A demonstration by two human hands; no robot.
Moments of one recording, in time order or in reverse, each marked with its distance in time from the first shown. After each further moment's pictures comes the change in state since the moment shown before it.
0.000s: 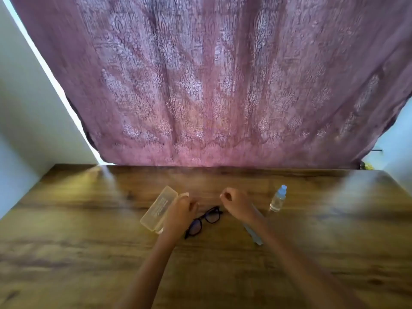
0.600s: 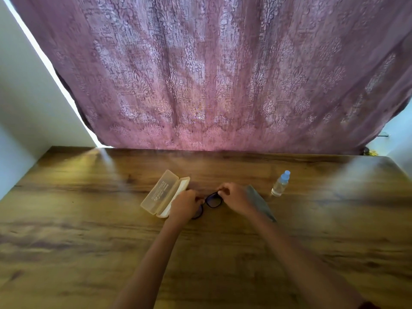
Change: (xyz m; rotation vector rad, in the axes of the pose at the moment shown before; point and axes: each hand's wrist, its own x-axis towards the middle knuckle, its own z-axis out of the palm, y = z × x) left_hand -0.003 -0.002 0.016 0.119 -0.263 -0.088; right_hand 0.001 0.017 0.031 0.034 -0.139 0.080
